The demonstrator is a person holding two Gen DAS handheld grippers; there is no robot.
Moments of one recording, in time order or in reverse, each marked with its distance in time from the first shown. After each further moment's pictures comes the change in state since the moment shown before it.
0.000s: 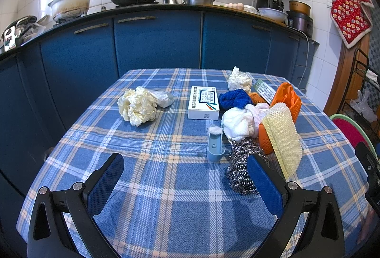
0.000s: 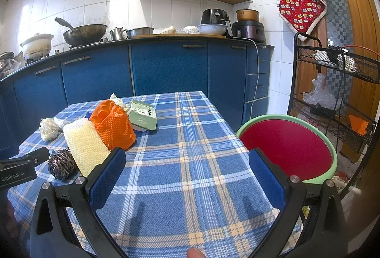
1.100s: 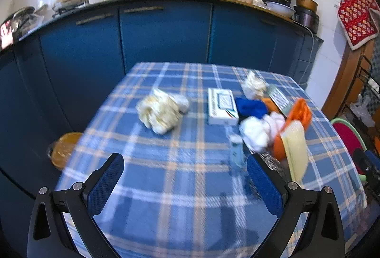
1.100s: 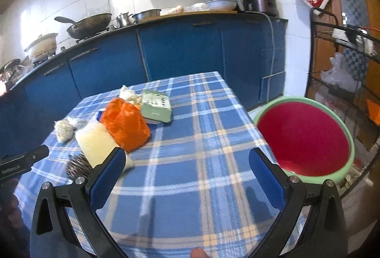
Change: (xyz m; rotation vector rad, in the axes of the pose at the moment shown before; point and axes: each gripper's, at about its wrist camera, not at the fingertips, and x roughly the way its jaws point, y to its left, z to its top) left arm -0.004 0.037 0.038 -0.014 0.107 -0.004; right arm 0.017 -0.005 0.027 0.062 0.170 0.130
